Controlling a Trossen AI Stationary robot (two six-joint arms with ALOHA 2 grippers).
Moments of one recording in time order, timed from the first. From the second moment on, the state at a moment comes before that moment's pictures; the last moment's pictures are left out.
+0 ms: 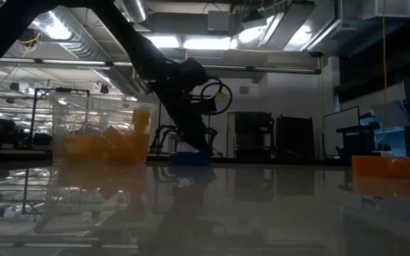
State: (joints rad) left arm 0.48 2.00 1.25 -0.09 -0.11 0.40; right arm 0.63 1.76 1.78 -1.56 0.80 0.51
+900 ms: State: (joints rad) left arm 0.49 2.05 1.25 -0.12 -0.05 0.35; right arm 0.63 1.76 1.69 -1.54 0.82 0.55
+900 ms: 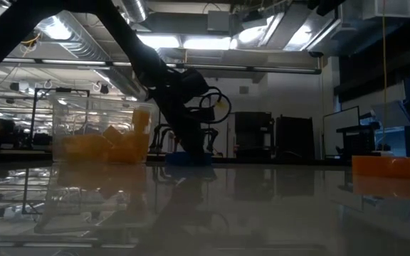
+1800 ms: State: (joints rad) left arm 0.22 1.53 1.24 -0.54 0.08 0.24; right arm 0.63 1.76 1.69 -1.51 0.87 0.55
